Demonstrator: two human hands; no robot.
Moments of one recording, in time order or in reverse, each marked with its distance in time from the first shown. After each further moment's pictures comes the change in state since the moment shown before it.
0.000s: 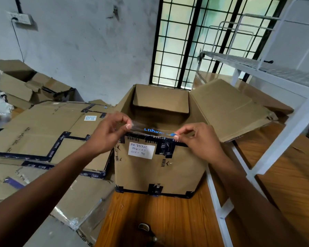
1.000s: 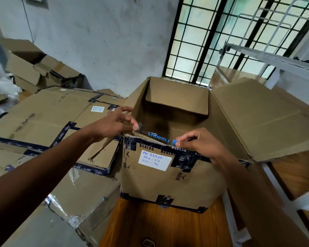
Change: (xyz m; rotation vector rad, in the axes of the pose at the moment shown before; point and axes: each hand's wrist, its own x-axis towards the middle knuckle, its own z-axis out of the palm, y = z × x) left_hand 0.077 -0.088 -0.031 -0.059 -0.271 -0.306; right_hand 0.099 0.045 0.072 0.257 -0.373 0.312
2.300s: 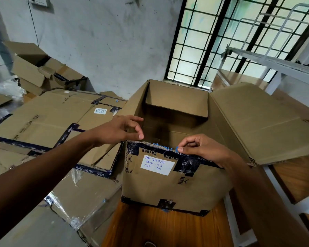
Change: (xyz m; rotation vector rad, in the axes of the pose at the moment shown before) left_hand -0.019 0.011 -0.001 0.104 -0.108 0.151; right_hand -0.002 0.005 -0.009 0.039 -0.270 -0.085
